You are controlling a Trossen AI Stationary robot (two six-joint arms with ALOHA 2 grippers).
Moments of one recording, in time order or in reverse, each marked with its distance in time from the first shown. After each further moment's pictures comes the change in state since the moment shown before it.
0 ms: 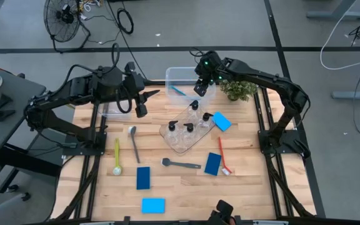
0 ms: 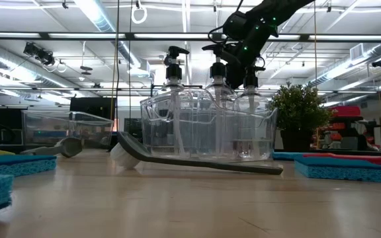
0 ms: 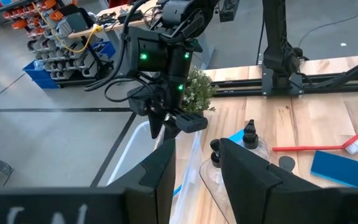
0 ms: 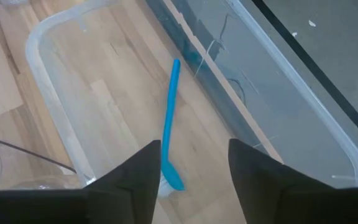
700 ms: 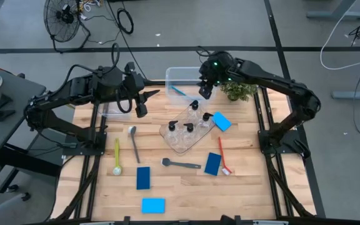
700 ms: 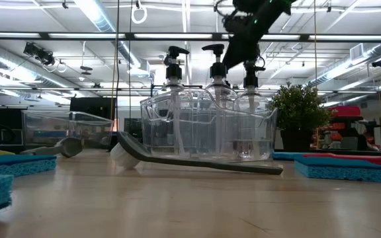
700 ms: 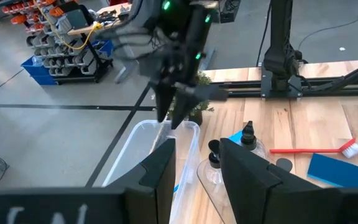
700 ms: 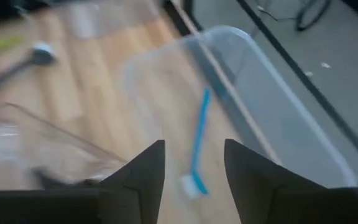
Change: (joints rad) left arm 0.000 0.000 0.000 -0.001 0.000 -0.023; right arm 0.078 -0.162 -0.001 -0.037 -0.048 -0.008
